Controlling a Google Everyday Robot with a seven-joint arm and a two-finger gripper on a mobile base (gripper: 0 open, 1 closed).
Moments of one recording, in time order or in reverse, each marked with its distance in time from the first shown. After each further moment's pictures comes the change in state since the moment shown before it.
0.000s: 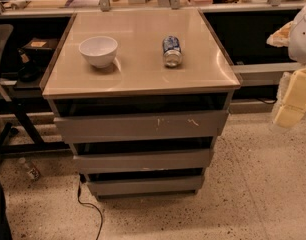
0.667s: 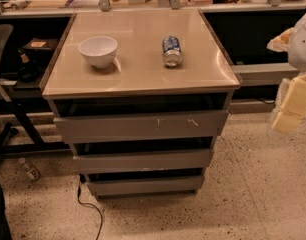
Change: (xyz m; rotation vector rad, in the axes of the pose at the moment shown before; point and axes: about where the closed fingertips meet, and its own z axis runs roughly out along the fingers) arm 0.000 0.004 0.008 0.006 -0.017 0.004
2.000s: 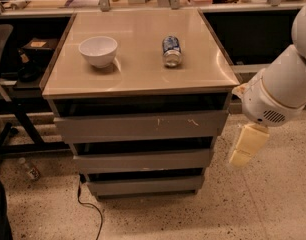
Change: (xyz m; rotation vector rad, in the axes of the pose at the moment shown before) arm -0.006 0.034 0.113 -0.089 -0.056 0.038
